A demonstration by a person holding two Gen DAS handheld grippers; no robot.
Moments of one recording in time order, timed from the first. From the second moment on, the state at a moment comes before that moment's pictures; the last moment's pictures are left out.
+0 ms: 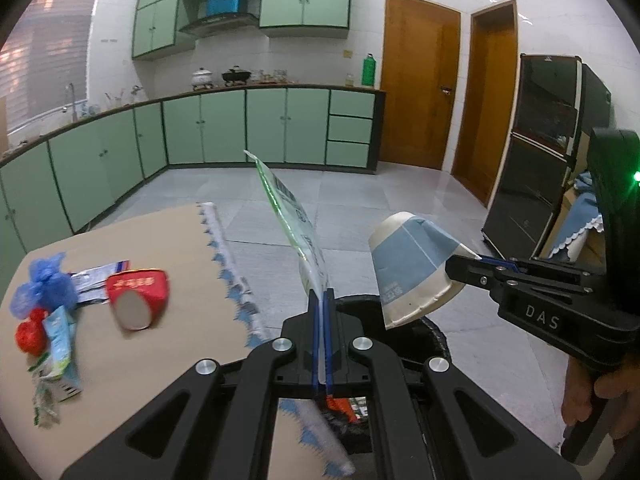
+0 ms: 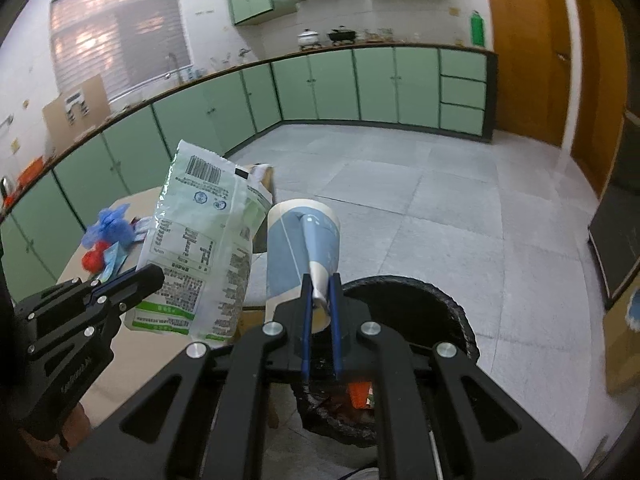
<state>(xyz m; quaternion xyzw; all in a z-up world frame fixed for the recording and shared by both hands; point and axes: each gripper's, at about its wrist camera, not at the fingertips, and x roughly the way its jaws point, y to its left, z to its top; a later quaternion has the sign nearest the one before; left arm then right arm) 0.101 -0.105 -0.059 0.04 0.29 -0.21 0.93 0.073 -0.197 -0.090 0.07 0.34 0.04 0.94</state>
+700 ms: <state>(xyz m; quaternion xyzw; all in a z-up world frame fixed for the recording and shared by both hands) 0.169 -0.209 -0.124 0.06 0.38 -0.24 0.89 0.105 -0.290 -0.171 0.11 0.40 -0.02 0.91</state>
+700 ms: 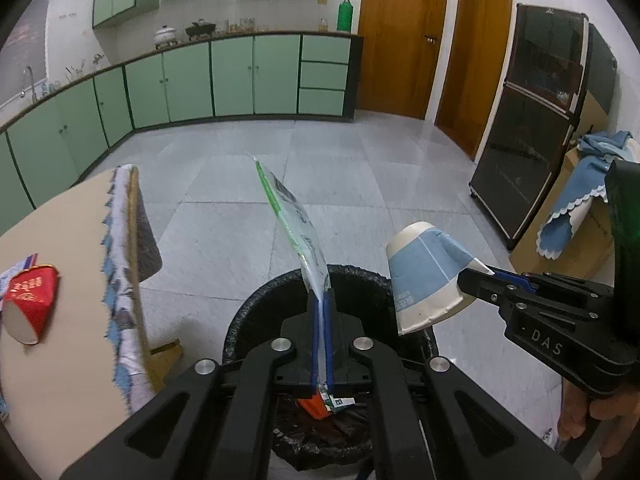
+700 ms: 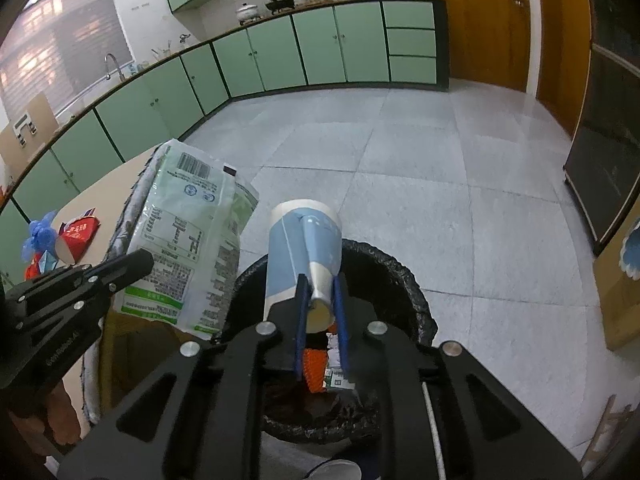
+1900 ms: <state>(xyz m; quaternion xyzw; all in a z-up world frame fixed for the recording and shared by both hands) 0.141 -0.069 -0.046 0.00 0.30 -0.15 0.94 0.097 -0.203 -0.077 0.09 0.31 0.01 0.95</state>
